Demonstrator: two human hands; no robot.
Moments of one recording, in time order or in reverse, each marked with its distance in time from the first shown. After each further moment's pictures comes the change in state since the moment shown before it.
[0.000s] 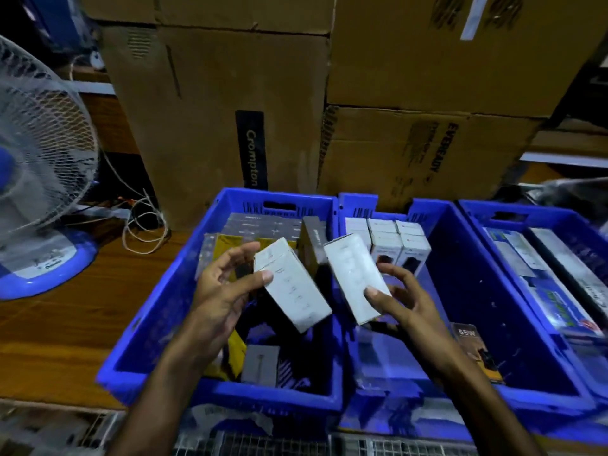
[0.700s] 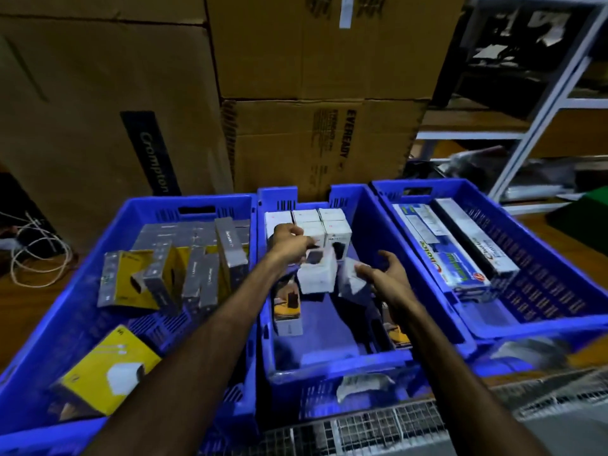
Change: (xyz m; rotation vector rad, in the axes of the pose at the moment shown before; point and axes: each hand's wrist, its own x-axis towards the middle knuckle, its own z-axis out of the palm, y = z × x) left_hand 0.115 -0.121 0.224 0.551 -0.171 -0.324; right_hand 0.062 0.053 -0.142 -0.158 0.498 0.158
